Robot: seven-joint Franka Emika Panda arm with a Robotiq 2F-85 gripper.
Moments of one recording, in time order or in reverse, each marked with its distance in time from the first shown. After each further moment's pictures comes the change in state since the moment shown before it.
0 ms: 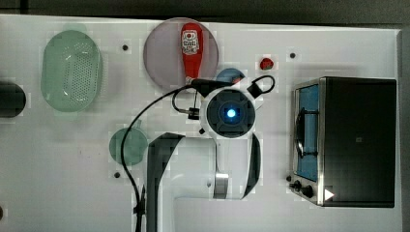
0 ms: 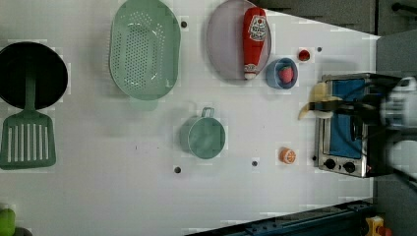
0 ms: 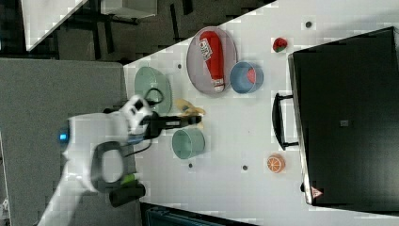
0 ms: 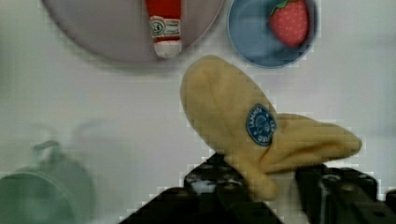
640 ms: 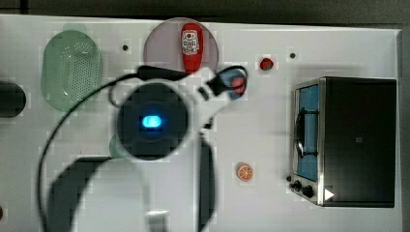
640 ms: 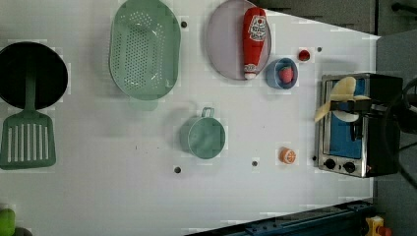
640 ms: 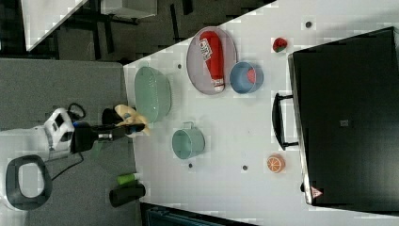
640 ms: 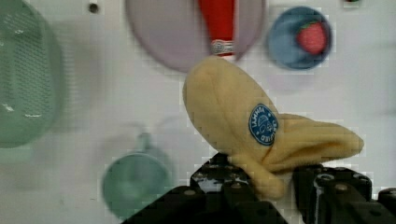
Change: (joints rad) arm -0.009 -0.122 0.221 0.188 -0.005 -0.251 0.289
